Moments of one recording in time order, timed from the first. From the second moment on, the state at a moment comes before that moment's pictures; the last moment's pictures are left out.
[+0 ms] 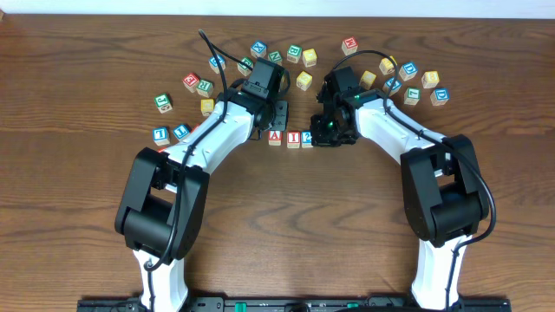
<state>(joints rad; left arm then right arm) -0.43 2.01 1.42 -0.50 0.04 -0.30 0.36 2.10 1.42 -0.63 -0.27 0.33</state>
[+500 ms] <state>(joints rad) -0.43 2.09 1.41 -0.48 0.03 -0.30 0.36 2.10 1.42 -0.63 -0.27 0.33</state>
